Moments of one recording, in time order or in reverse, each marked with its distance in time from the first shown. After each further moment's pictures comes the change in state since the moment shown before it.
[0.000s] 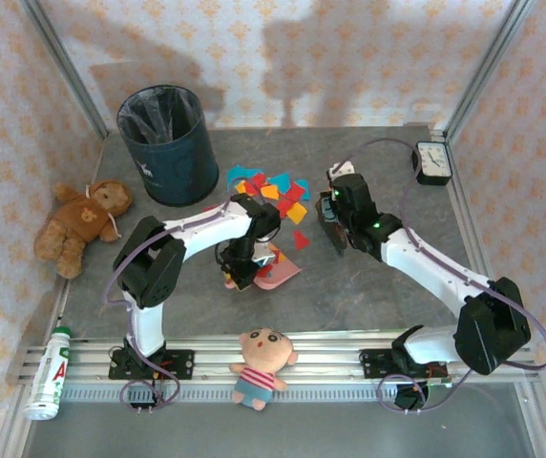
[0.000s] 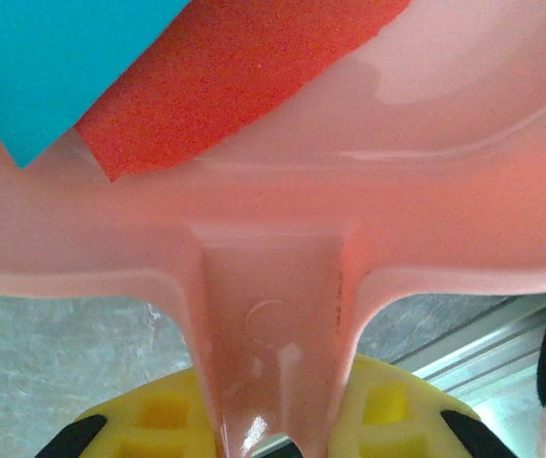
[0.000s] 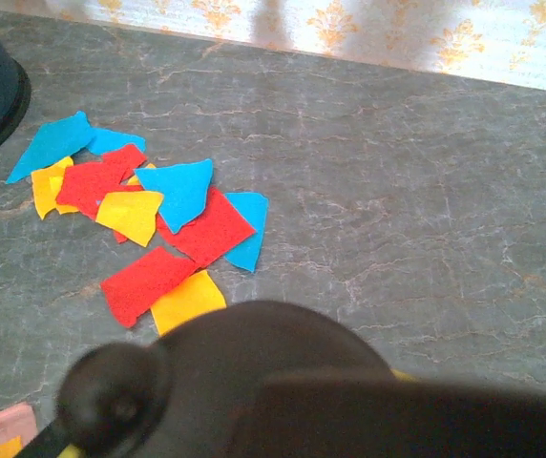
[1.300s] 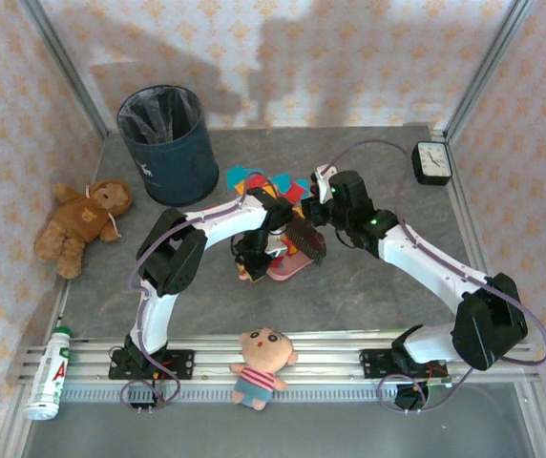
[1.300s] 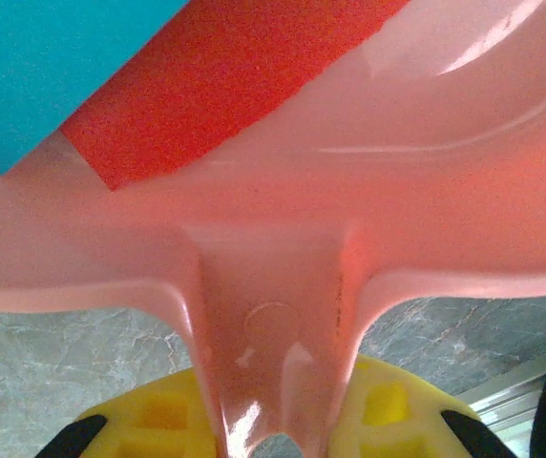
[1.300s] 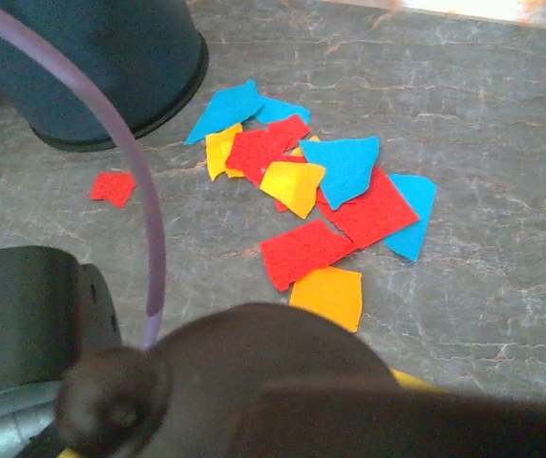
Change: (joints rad) left arm -0.005 0.177 0.188 0.003 -0.004 0.000; right arm 0.011 0.021 0.037 -0.029 -0.327 0.011
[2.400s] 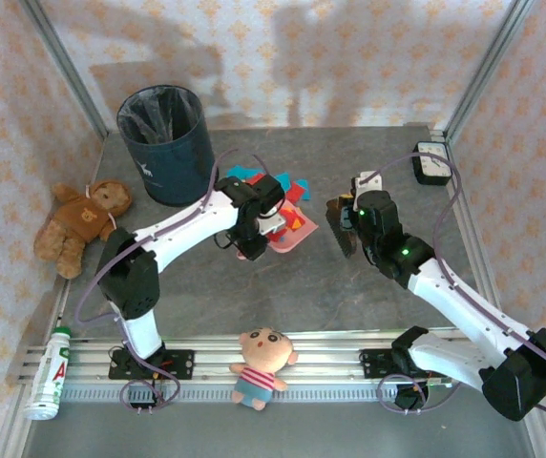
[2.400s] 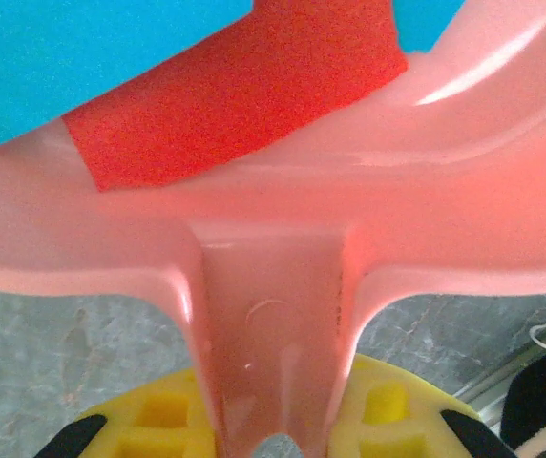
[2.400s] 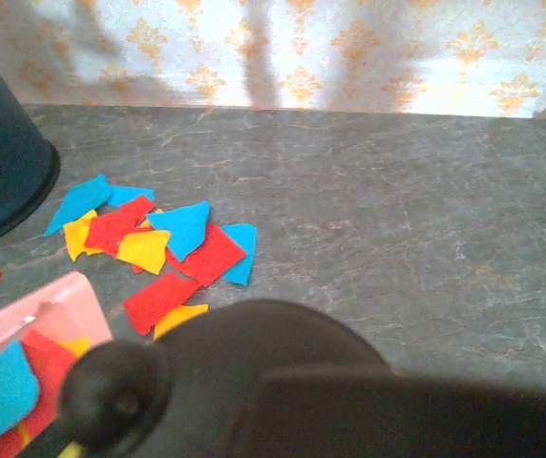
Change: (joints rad) left arm 0.013 -0.303 -0.033 0.111 -0.106 -0.037; right arm 0.006 -0.317 -0.153 -0.017 0.407 0.061
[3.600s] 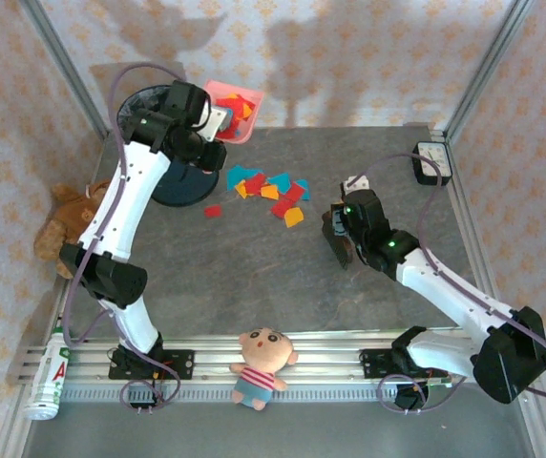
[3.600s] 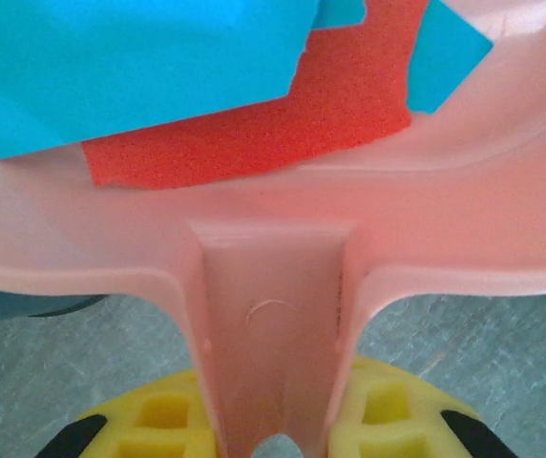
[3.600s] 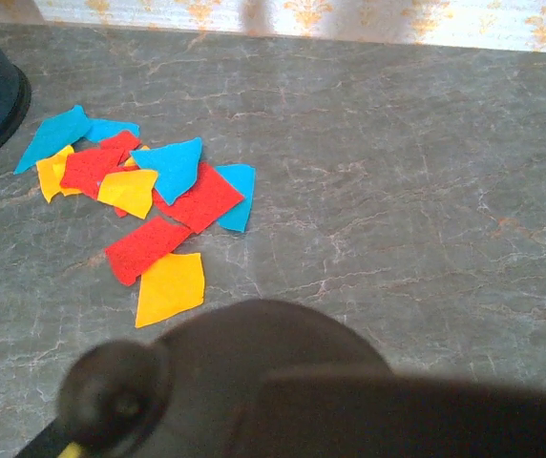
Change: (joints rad) left arm 0.398 0.011 0.594 -0.080 0.093 -0.076; right arm 0.000 0.112 0.000 -0.022 -0.043 0.018
